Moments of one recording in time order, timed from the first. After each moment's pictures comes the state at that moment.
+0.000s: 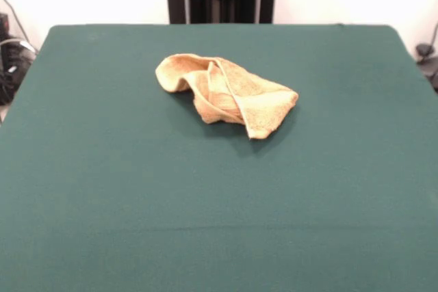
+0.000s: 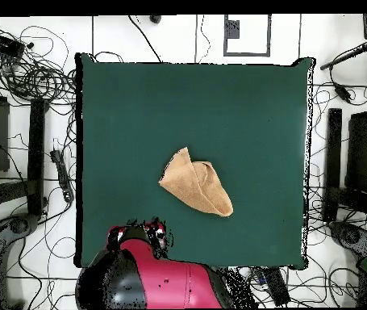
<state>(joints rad) -0.03 -1.23 -0.01 2.19 0.01 0.47 1.57</state>
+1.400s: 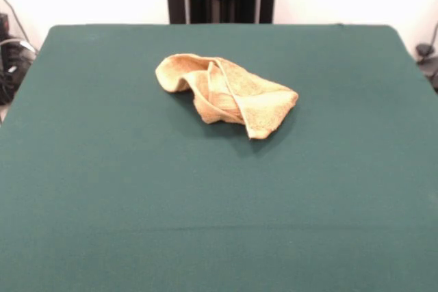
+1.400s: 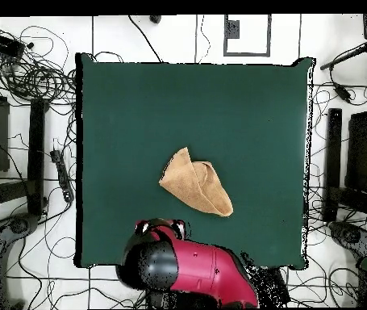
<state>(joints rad) -0.12 -1.05 -0.01 2.18 0.01 0.43 1.57</state>
